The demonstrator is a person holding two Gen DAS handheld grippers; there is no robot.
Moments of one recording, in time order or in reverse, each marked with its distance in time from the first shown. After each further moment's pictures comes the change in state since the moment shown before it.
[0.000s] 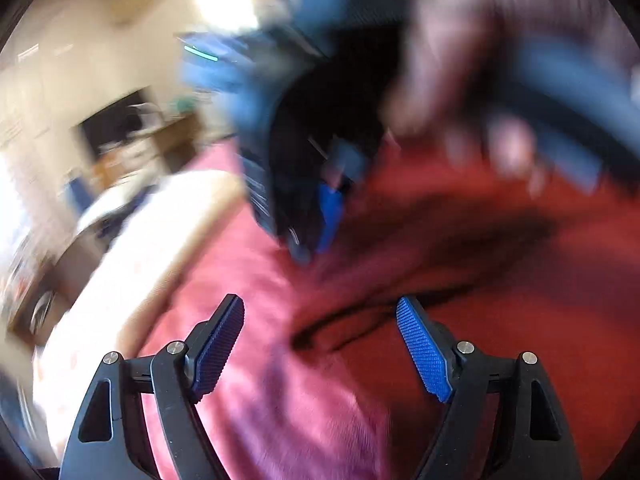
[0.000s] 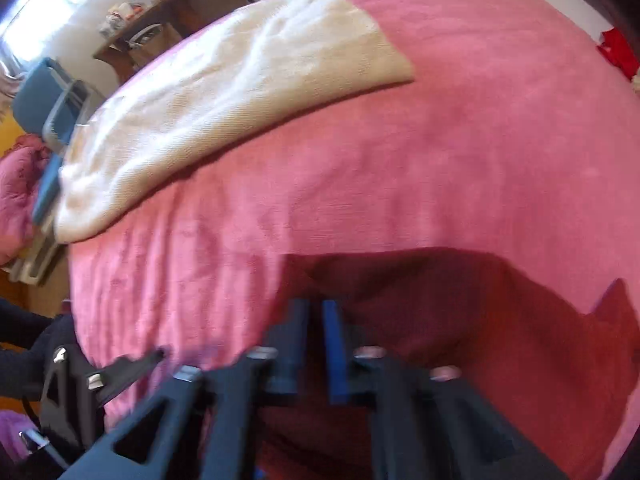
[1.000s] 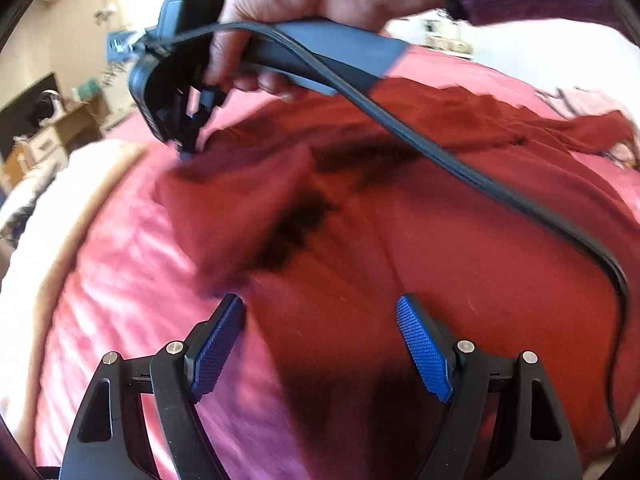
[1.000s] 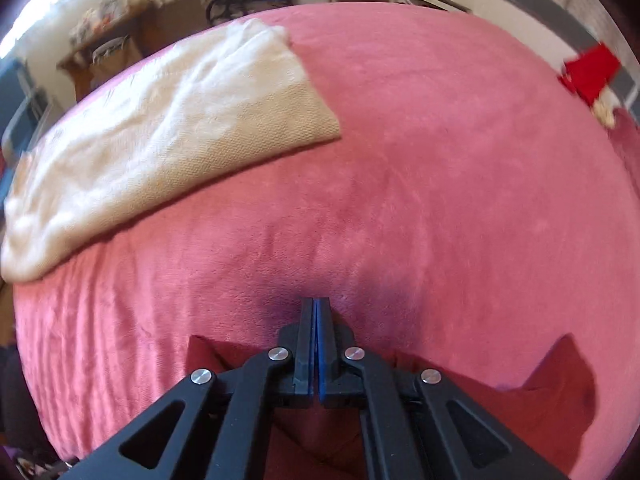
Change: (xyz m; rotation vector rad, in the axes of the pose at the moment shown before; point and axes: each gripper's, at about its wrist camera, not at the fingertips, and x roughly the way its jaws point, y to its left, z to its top) left arm -0.068 -0.033 -0.044 0.031 -0.014 -0.271; right arm -0.011 -0.021 0.000 0.020 -0.138 -0.152
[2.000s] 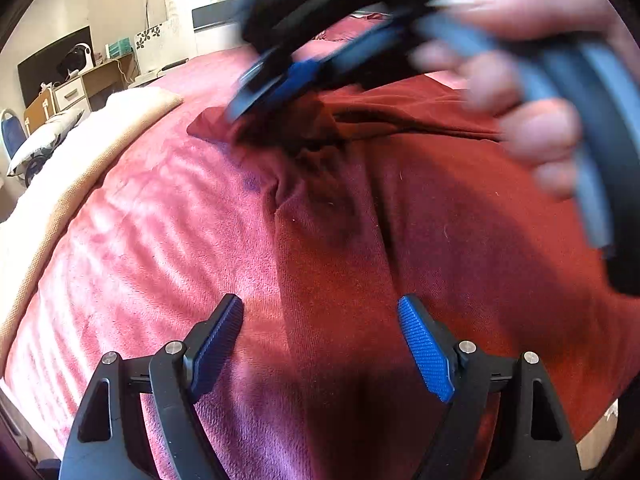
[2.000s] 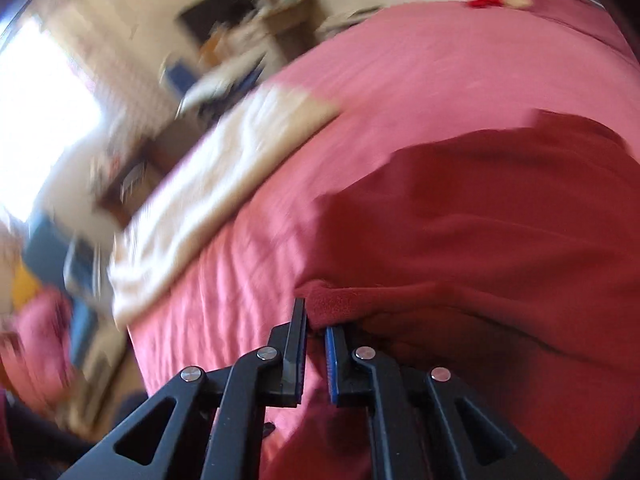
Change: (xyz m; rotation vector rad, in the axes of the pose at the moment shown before) left arm -0.025 0.013 -0.044 -0.188 0.030 0.003; right arm -0.067 0.049 -0.127 0.488 -0.257 0.200
